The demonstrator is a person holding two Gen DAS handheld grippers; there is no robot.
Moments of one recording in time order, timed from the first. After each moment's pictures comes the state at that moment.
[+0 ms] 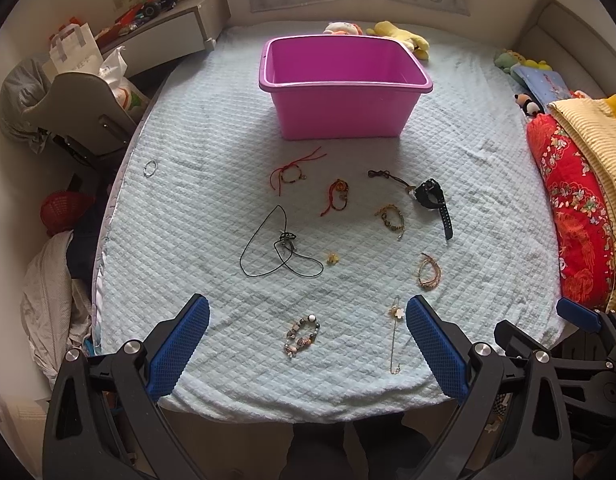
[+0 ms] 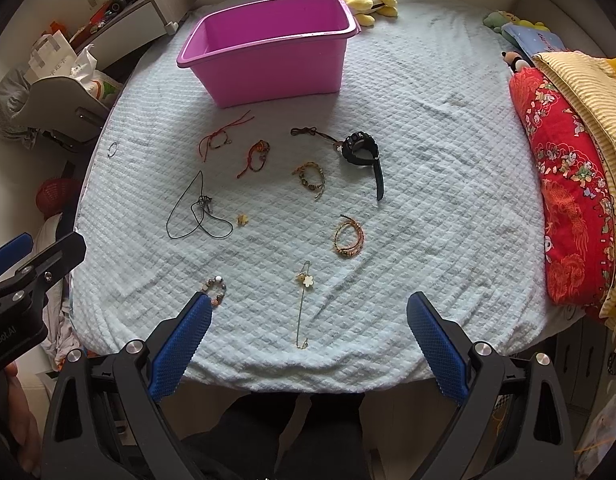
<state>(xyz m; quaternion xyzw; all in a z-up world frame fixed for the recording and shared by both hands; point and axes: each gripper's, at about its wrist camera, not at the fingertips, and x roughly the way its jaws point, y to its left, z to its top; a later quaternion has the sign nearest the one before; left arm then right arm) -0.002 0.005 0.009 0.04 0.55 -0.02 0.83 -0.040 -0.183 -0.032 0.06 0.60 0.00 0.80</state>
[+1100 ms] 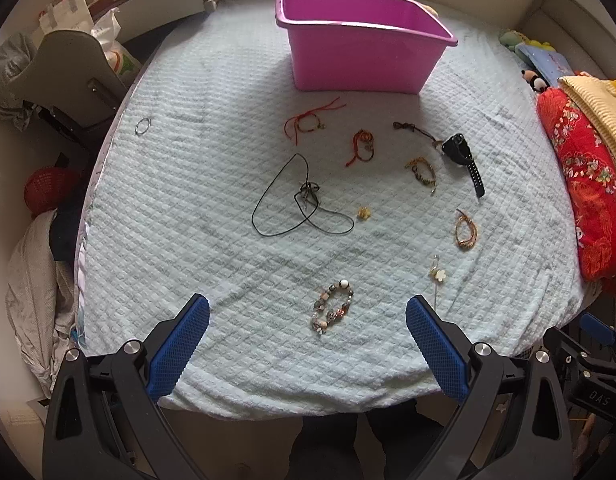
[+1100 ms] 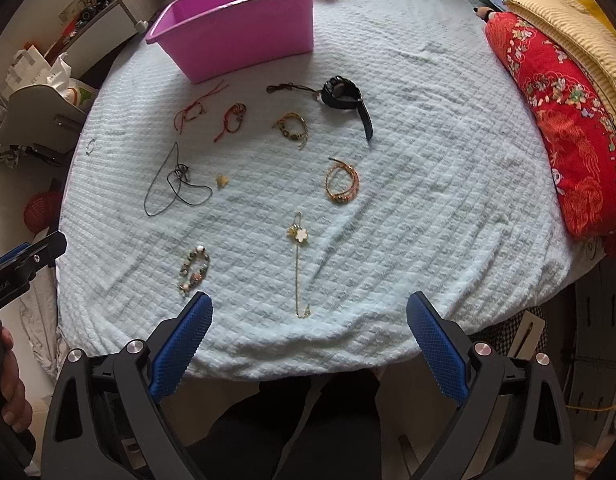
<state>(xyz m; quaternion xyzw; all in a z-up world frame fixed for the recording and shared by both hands) -0.026 0.071 -0.088 0.04 0.58 -0.04 0.81 -0.102 -0.179 -0.115 0.11 0.61 -0.04 0.79</state>
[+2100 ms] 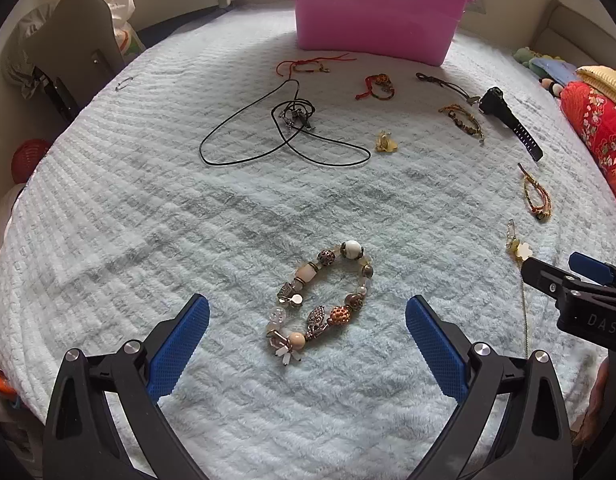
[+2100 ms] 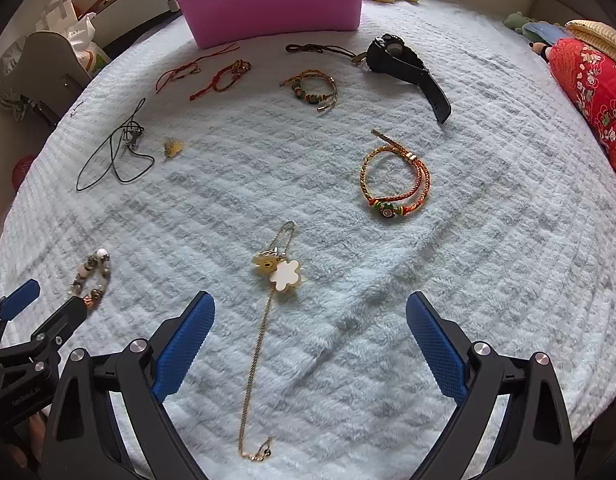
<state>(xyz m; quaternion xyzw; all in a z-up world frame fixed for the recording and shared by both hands) -0.059 0.048 -0.299 0.01 0.49 -0.01 0.87 -0.046 -0.167 -0.320 0.04 0.52 0.02 0.85</state>
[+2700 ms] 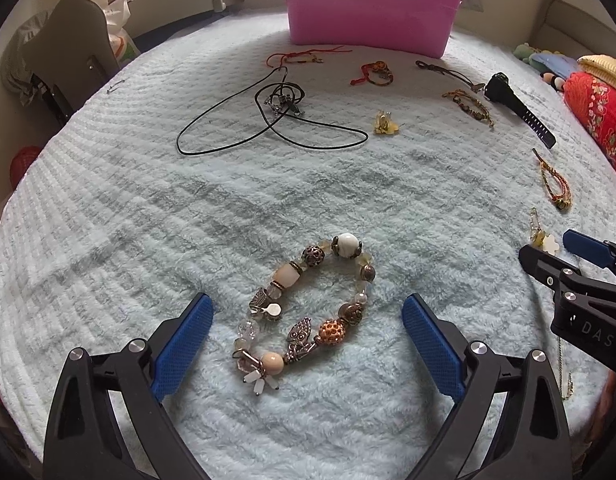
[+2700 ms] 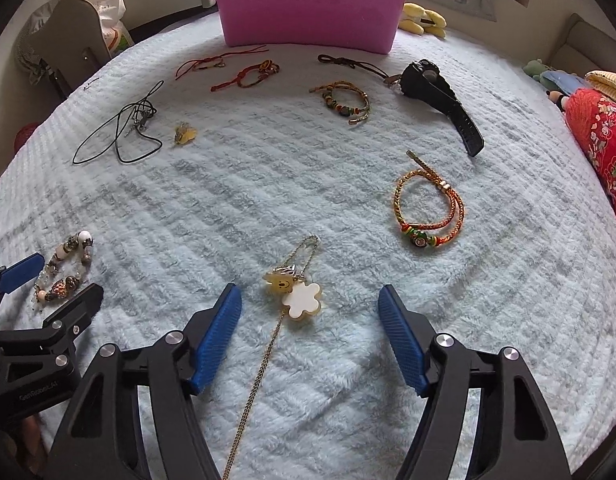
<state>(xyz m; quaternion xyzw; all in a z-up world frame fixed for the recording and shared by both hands) -0.048 0.036 -0.334 0.03 0.47 -0.01 0.88 -0.040 -0.148 -0.340 -0.03 0.48 0.04 0.88</state>
